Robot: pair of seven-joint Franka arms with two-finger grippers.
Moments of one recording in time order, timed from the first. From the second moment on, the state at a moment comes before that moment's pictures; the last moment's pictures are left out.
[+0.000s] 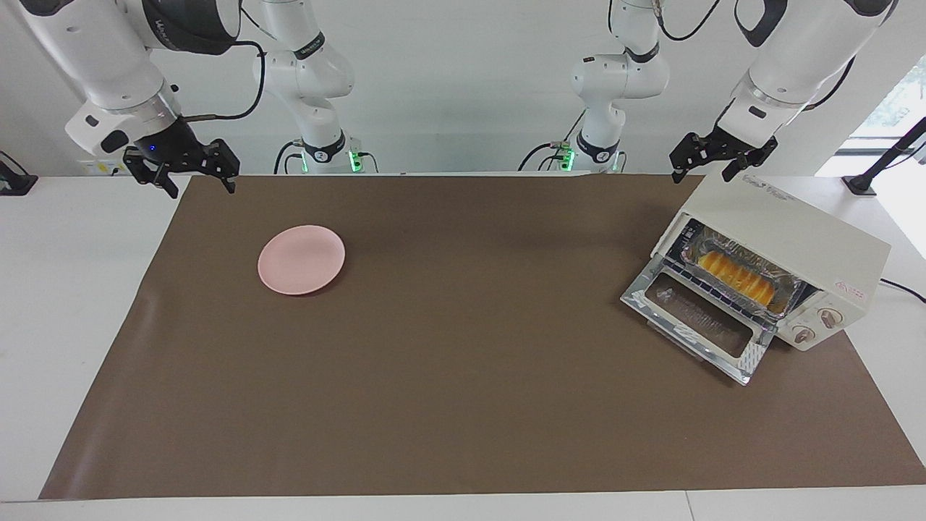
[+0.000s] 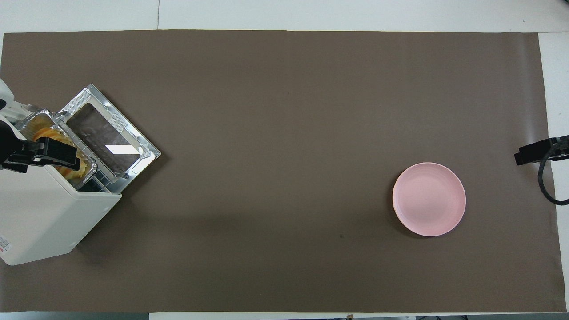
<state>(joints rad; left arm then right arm) -0.08 -0.07 -0.02 -1.63 -0.02 1.43 -0.06 -0.11 -0.07 0.01 -1.69 -0.02 1.54 -0.20</state>
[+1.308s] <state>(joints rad) -0.04 0.31 -0.02 -1.45 0.12 1.69 -0.64 -0.11 -0.07 0.01 -1.70 -0.02 1.54 -0.20</state>
